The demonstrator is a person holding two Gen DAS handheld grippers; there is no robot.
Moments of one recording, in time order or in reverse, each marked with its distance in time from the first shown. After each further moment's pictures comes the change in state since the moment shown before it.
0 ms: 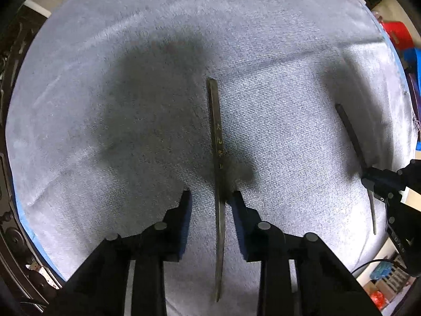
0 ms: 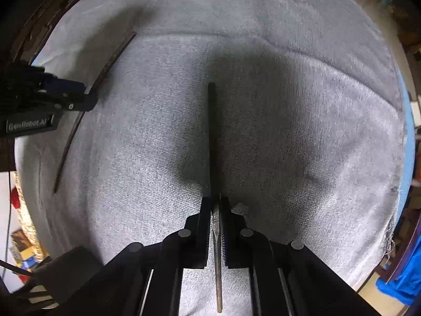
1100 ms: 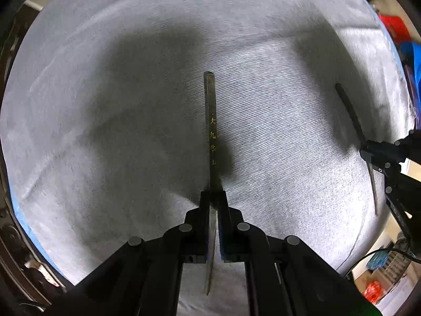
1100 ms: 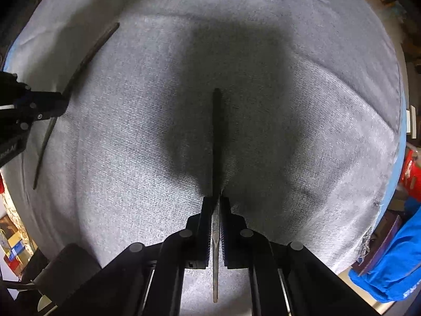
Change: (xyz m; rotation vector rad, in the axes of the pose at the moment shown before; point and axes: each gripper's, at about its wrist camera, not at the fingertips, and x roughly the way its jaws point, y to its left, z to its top) left arm 0.015 0.008 -0.006 0.012 0.031 -0.028; right arm 0.007 0.028 0.044 -0.040 0.110 -0.111
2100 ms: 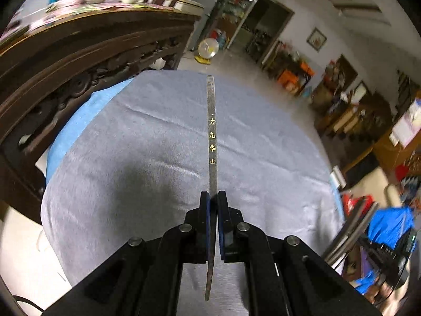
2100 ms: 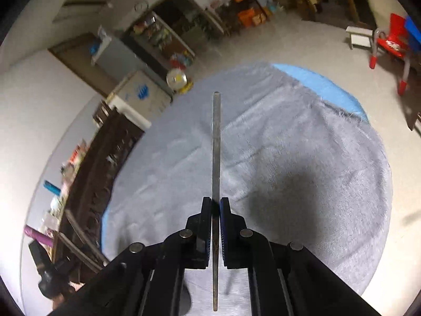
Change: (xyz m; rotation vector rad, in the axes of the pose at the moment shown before) left arm -0.075 0.076 -0.297 -0.618 -0.946 -0.247; right arm -0.077 -0.052 -0.287 0.681 -0.974 0.475
